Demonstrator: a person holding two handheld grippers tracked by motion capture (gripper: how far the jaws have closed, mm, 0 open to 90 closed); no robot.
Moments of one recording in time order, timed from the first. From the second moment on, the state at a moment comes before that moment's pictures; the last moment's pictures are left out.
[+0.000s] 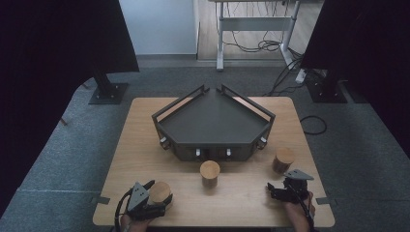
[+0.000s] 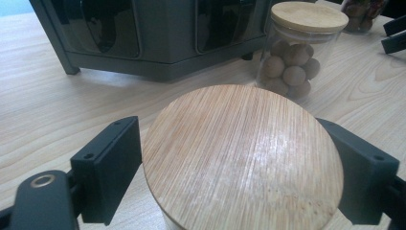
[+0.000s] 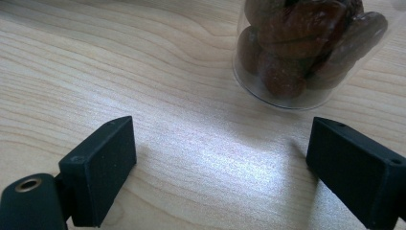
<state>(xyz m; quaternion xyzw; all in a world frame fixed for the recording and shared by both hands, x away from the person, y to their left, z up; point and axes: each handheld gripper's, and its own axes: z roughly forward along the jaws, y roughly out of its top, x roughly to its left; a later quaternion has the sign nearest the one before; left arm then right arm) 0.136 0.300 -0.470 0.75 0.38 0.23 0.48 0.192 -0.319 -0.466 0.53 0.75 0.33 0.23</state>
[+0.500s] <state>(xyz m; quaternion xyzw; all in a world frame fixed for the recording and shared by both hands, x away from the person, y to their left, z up) 0.137 0.303 -0.469 0.76 0.38 0.22 0.49 0.192 -0.319 -0.466 0.53 0.75 0.33 0.23</state>
